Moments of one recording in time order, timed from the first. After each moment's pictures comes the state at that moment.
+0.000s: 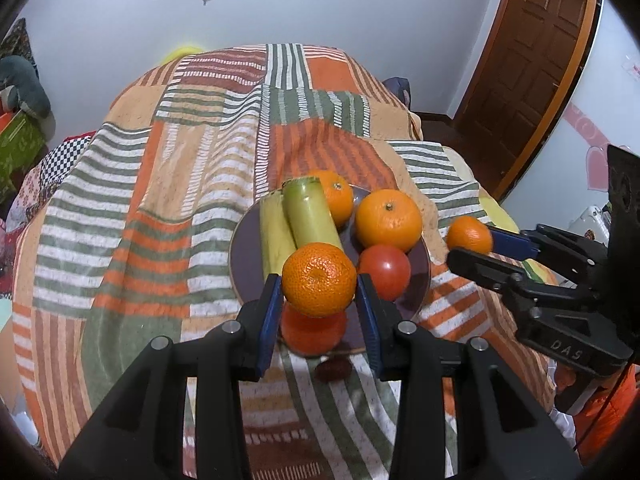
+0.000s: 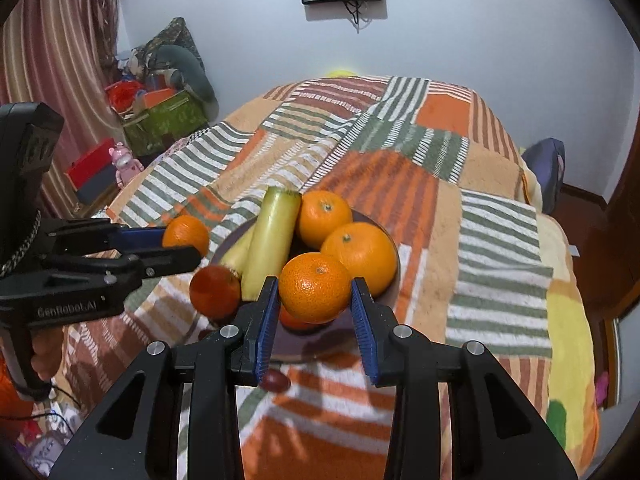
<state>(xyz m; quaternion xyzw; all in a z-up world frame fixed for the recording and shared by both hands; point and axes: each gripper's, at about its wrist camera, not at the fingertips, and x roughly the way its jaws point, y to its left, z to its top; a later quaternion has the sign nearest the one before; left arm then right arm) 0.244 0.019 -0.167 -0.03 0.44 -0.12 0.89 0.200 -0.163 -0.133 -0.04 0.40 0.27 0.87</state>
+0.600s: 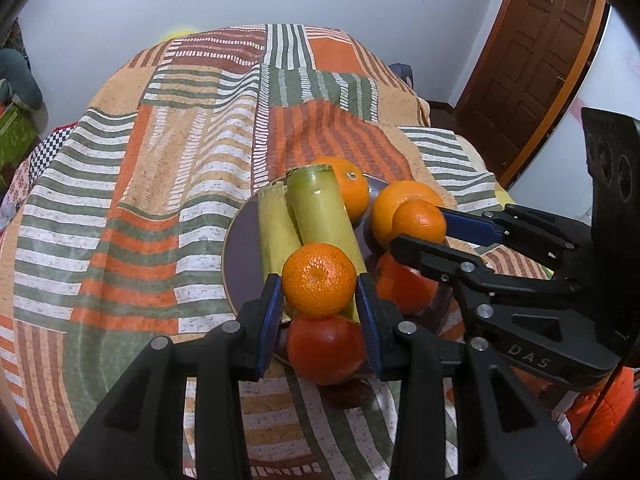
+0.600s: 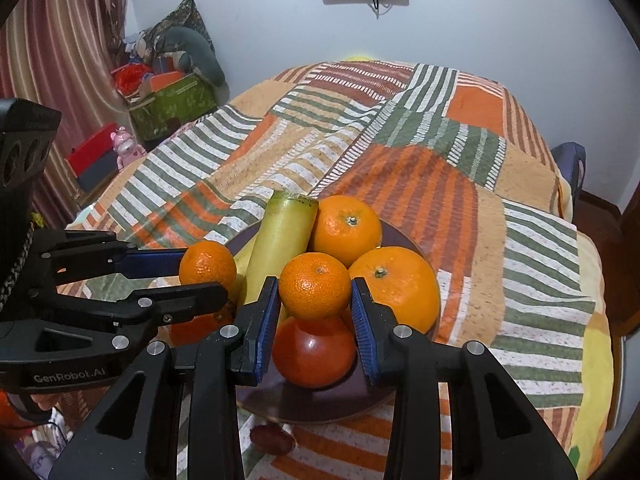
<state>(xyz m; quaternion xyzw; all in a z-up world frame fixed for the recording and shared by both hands) 0.273 0.023 -0.195 -0.04 0.46 -0.12 0.88 0.235 -0.128 -0.157 -0.05 0.42 0.29 0.86</state>
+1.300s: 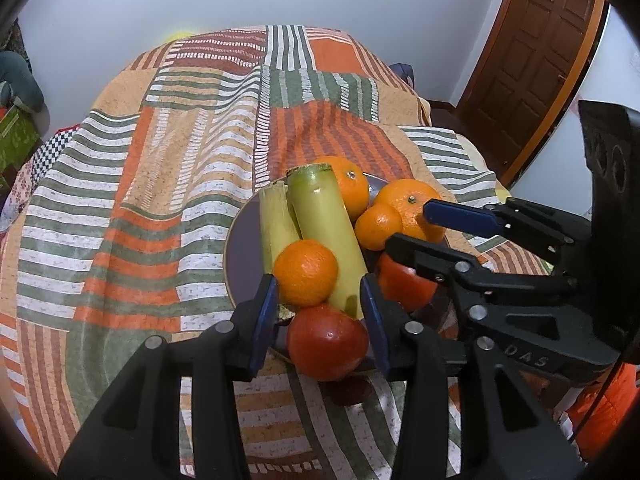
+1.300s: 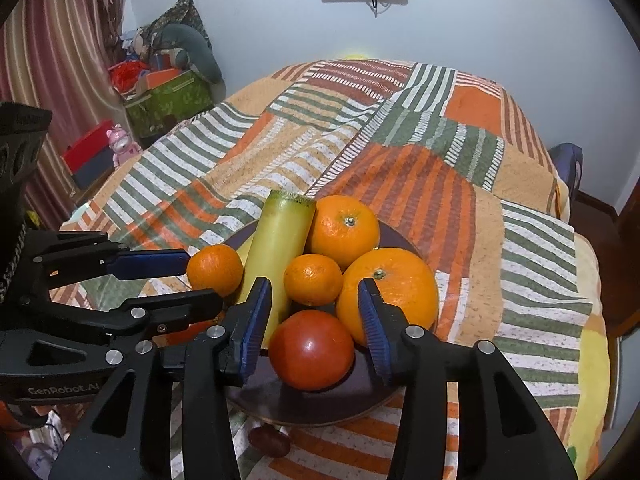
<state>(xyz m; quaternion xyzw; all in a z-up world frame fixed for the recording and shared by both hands) 0.268 0.021 -0.192 -0.03 0.46 -0.11 0.88 0.236 -0.130 -0.155 -0.06 0.42 0.28 0.86</state>
